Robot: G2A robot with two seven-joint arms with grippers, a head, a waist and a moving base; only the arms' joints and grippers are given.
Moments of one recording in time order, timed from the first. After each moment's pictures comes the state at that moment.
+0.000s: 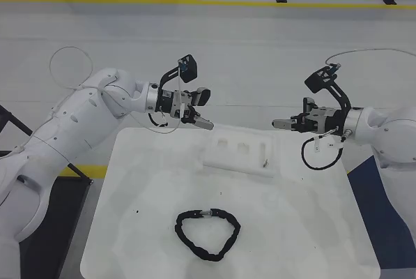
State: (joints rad) left arm 0.09 -0.94 -0.18 -1.06 -0.03 -1.01 -0.51; right arm -0.83 -0.96 1.27 -1.74 -0.34 -0.20 1.12
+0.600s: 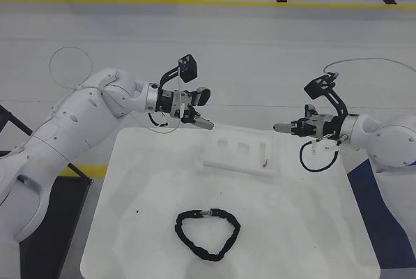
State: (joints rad) left arm 0.09 -0.94 -0.18 -1.06 -0.03 -1.01 -0.51; right arm -0.89 -0.95 1.27 -1.70 -0.39 -0.18 1.09
